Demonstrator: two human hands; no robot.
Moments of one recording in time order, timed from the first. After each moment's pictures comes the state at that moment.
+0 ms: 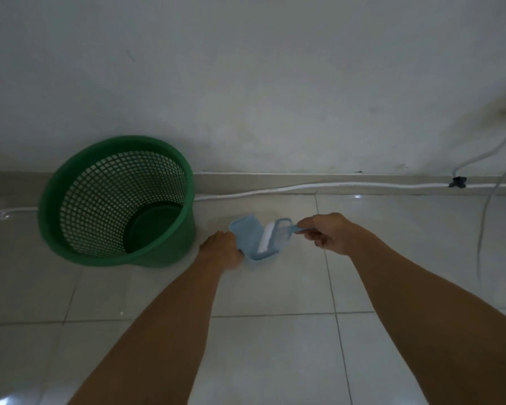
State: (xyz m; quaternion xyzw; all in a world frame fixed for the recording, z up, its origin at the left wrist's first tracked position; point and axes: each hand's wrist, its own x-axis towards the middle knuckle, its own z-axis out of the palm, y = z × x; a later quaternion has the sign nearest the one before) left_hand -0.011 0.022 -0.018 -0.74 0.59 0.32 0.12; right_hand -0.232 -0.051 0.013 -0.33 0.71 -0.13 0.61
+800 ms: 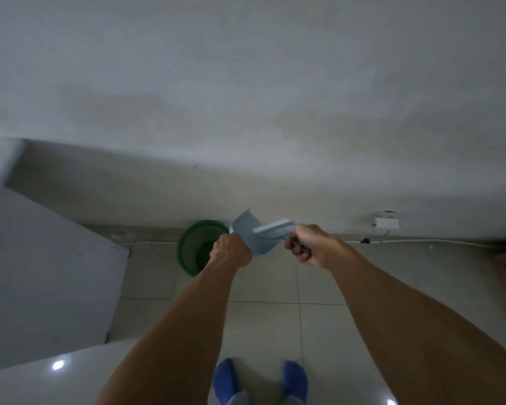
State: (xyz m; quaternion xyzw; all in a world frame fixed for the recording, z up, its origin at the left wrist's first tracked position) left_hand 0.006 0.077 0.544 -0.79 0.49 0.37 0.03; right_hand -0.164 0.022 0.567 -0.32 0.68 -0.09 0.65
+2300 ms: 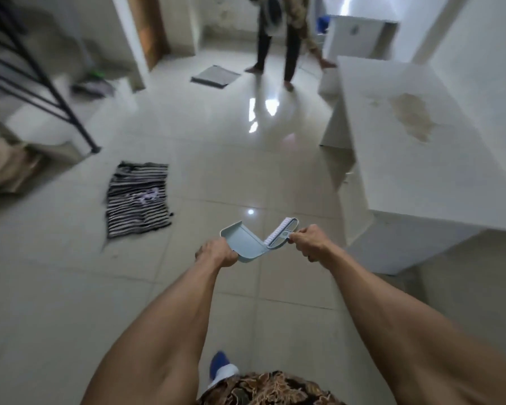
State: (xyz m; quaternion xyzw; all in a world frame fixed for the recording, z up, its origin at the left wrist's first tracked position) left_hand 0.040 0.875 0.733 -0.91 -0.25 0.27 -0.21; right_hand 0.118 0.660 0.764 -0.87 0.04 0.31 0.38
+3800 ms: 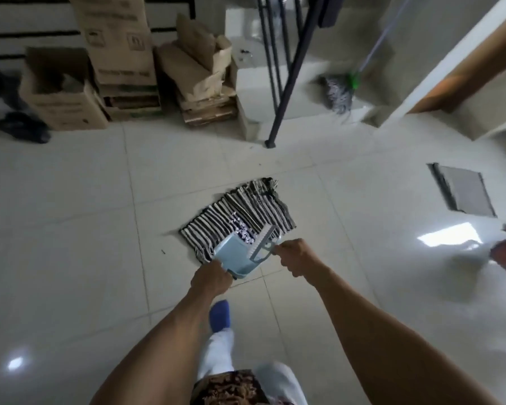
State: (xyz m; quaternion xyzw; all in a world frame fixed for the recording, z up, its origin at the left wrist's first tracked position) left_hand 0.370 1.413 0.636 -0.56 -0.70 0.09 -0.44; right_hand 0.573 1.426 0.689 -0.77 -0.38 0.51 0.06
